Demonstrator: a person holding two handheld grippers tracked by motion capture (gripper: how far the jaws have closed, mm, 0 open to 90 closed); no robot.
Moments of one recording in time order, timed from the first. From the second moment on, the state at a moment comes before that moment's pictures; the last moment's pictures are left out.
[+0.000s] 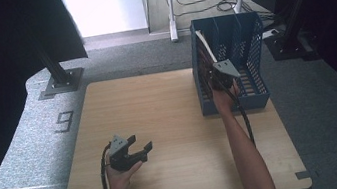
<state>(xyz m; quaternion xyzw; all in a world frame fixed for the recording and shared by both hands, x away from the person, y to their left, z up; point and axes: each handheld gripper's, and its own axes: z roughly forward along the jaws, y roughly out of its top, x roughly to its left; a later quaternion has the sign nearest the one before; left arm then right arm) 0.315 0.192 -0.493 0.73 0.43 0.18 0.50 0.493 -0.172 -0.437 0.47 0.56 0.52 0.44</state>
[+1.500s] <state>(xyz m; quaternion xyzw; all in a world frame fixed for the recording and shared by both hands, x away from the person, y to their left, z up) 0.320 0.208 -0.493 0.72 0.45 0.19 0.50 0.540 -0.169 -0.435 0.51 0.51 0.50 0.48</state>
